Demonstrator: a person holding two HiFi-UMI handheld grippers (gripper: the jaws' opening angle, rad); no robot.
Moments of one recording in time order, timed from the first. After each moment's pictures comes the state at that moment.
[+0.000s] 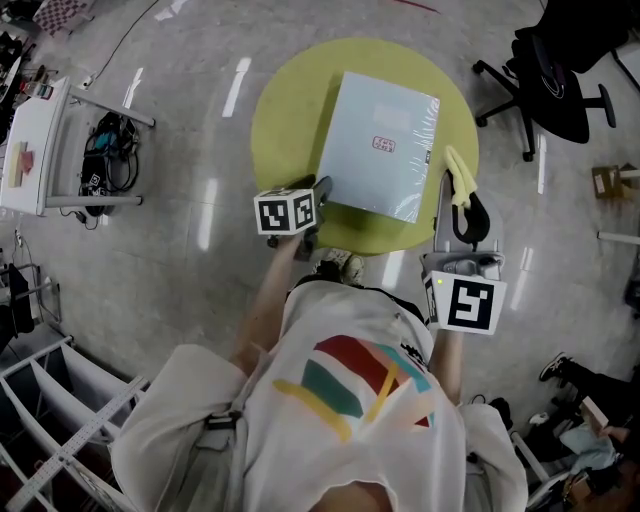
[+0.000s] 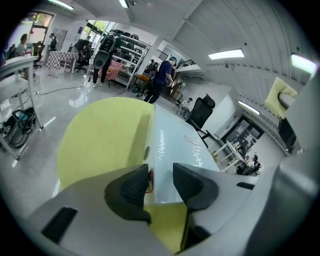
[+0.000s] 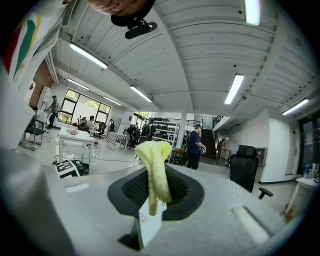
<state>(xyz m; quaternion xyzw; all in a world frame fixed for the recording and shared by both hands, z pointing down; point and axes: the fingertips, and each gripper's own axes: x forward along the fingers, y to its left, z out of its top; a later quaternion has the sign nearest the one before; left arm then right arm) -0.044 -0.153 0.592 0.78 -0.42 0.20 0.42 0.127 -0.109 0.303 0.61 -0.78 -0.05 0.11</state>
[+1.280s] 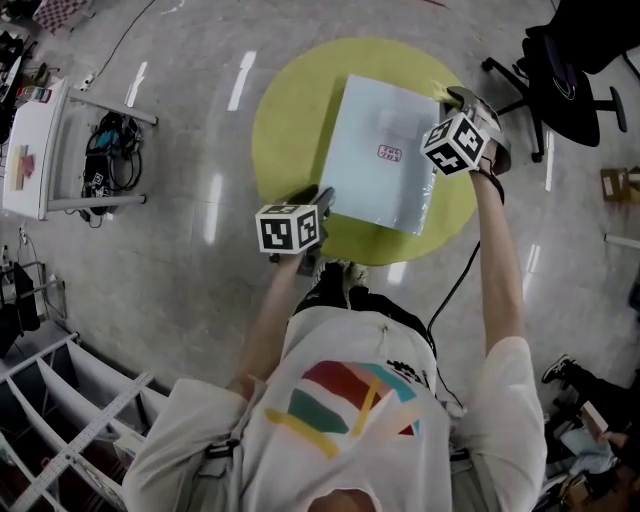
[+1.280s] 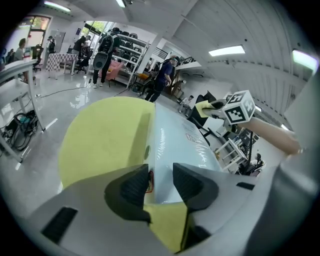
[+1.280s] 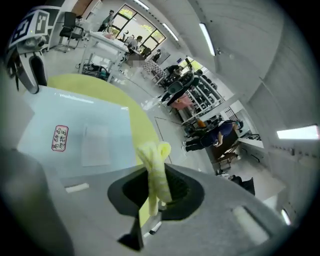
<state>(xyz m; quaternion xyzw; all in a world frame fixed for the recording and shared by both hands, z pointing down) -0.044 -0.152 0.592 0.77 -0.43 0.21 0.42 0.202 -0.329 0.498 0.46 -0.68 -0.13 0.56</state>
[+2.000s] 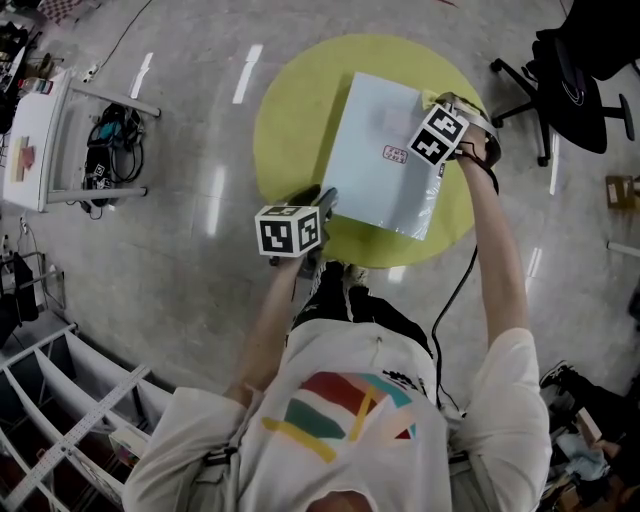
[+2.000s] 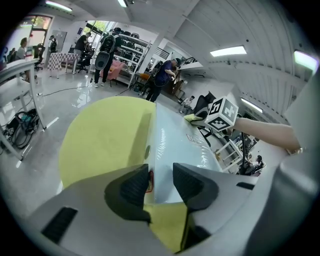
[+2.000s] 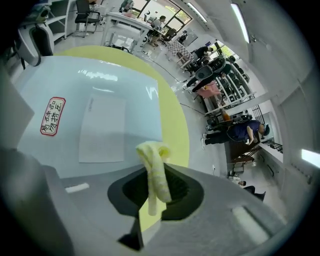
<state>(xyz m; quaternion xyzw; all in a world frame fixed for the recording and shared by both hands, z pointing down) -0.044 -0.152 0.591 0.77 -0.43 0.21 0.42 0.190 -0.335 0.586 0.34 -0.66 -0.09 0.67</state>
